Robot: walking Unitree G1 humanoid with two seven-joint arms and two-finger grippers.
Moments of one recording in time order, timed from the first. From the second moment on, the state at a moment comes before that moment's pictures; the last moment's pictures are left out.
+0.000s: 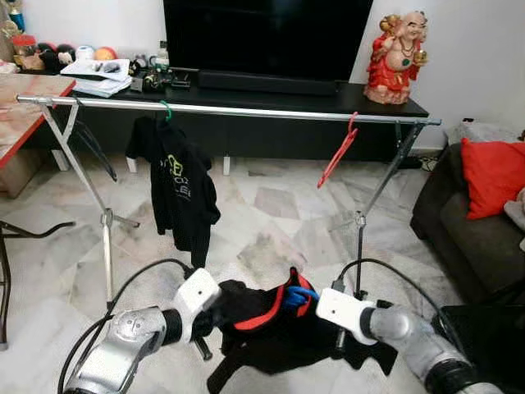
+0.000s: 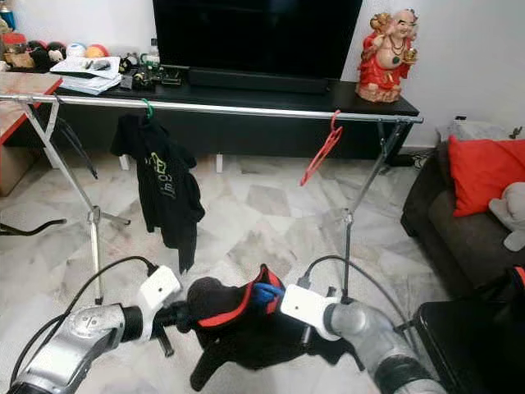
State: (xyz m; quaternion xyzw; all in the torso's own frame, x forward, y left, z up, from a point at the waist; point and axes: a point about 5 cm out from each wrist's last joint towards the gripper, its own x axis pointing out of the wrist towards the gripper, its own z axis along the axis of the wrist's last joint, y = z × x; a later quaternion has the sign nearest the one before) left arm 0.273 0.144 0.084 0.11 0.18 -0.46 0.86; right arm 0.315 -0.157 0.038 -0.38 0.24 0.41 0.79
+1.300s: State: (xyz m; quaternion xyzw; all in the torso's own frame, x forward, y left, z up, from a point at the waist) left arm 0.264 0.164 0.118 0.19 0.19 -0.51 0.82; right arm 0.315 -0.158 0.044 -0.38 0.20 0.48 0.77
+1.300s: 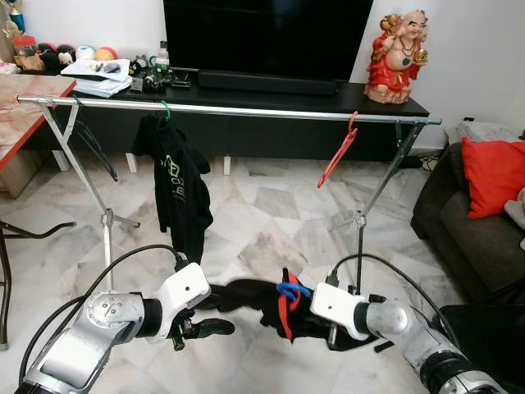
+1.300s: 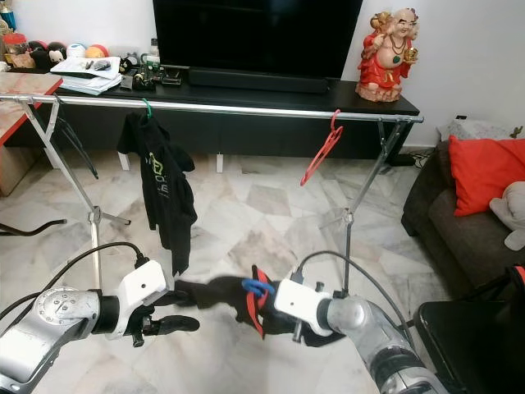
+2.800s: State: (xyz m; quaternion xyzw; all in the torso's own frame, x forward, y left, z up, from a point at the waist) left arm 0.274 0.125 0.097 0.19 0.18 -0.55 0.79; right arm 0.310 -0.120 0.063 -0.30 0.13 0.61 0.73
